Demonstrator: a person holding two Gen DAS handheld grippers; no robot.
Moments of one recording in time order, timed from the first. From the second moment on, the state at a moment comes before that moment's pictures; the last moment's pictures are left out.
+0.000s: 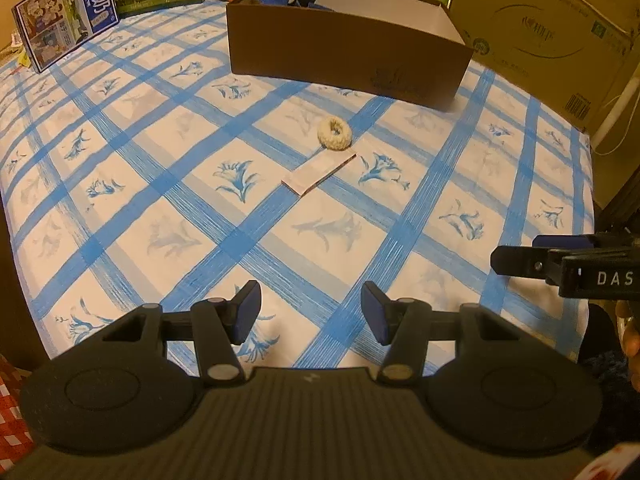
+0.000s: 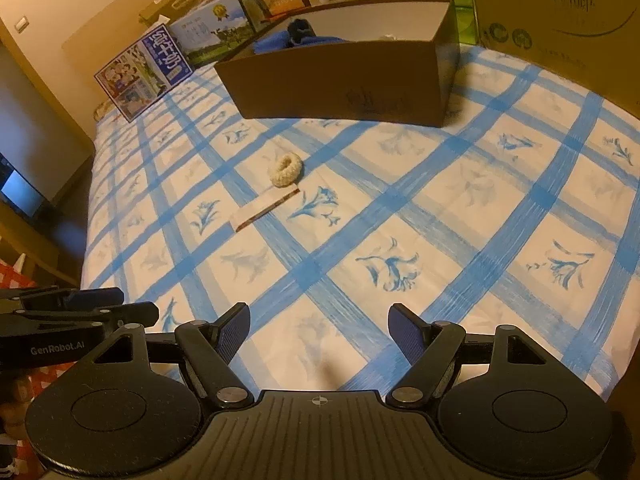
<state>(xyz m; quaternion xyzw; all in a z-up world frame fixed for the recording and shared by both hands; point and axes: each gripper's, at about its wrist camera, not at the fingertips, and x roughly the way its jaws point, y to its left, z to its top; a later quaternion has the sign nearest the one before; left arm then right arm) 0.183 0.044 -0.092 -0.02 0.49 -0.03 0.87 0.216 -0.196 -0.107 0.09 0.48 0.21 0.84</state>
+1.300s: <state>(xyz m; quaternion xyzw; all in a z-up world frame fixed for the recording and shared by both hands) 0.334 0.041 -0.173 0.08 0.45 -0.16 0.88 0.298 -0.197 -0.153 0.10 0.49 0.16 0.85</state>
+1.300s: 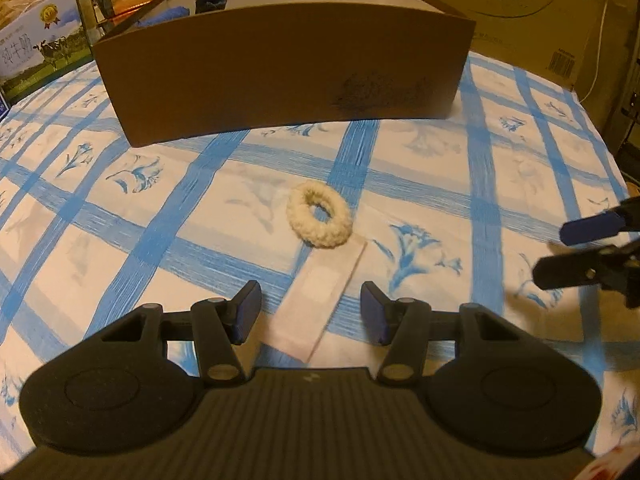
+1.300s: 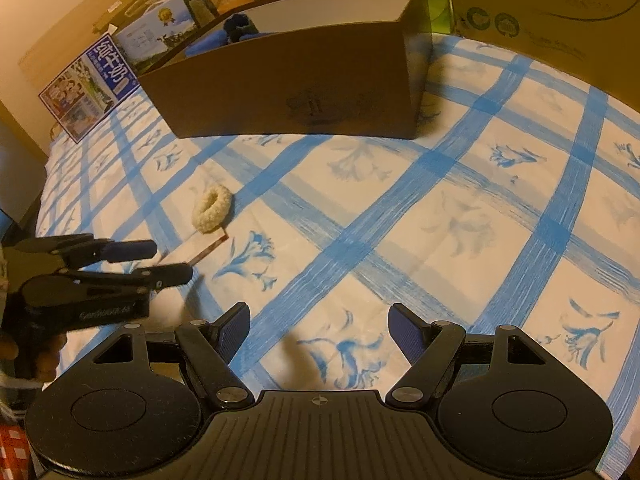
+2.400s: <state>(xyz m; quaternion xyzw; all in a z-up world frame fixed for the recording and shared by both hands) 0.286 0.074 -0.169 0.09 0.44 -0.09 0.89 0.295 -0.180 -0.157 0.08 0.49 0.19 0.85</state>
